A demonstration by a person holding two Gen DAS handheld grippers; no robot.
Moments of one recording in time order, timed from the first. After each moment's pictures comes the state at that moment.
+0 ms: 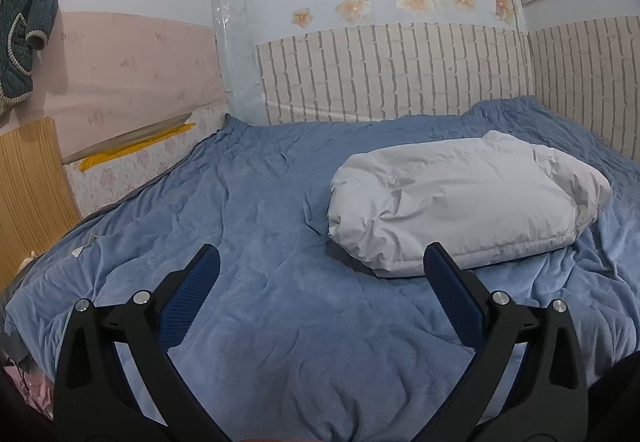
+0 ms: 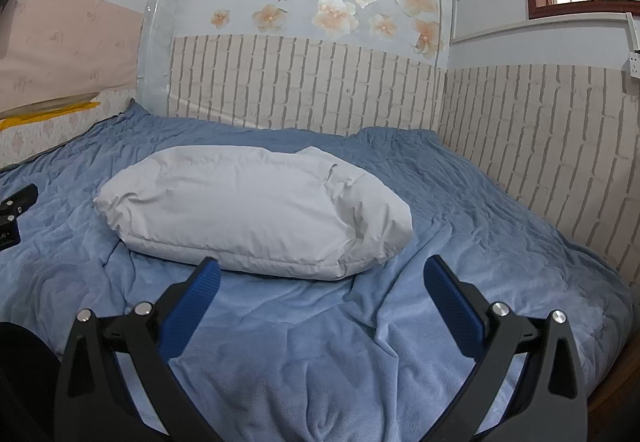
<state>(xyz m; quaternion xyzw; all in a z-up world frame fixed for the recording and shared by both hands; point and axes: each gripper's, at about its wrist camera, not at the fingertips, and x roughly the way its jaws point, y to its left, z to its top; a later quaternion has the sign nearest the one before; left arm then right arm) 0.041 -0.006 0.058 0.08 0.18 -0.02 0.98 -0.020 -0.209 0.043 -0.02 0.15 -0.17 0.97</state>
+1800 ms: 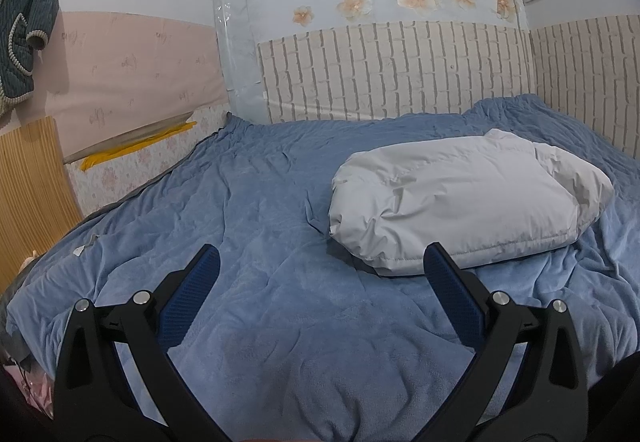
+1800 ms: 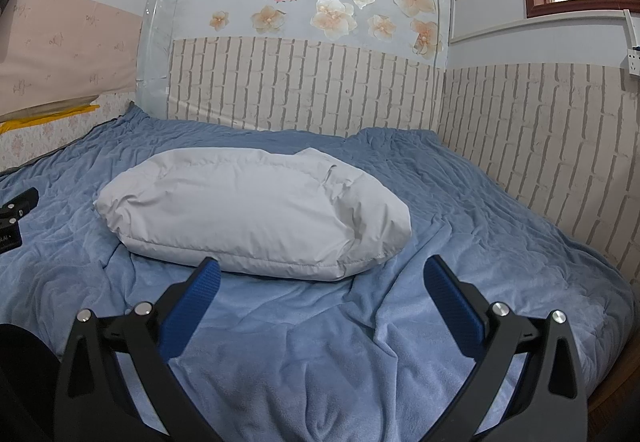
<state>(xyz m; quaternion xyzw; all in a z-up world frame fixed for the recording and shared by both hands) 0.038 -0.008 0.059 0.09 0.18 -0.02 0.98 -0.019 -0.209 0.043 -0.02 0.15 -0.17 0.97</state>
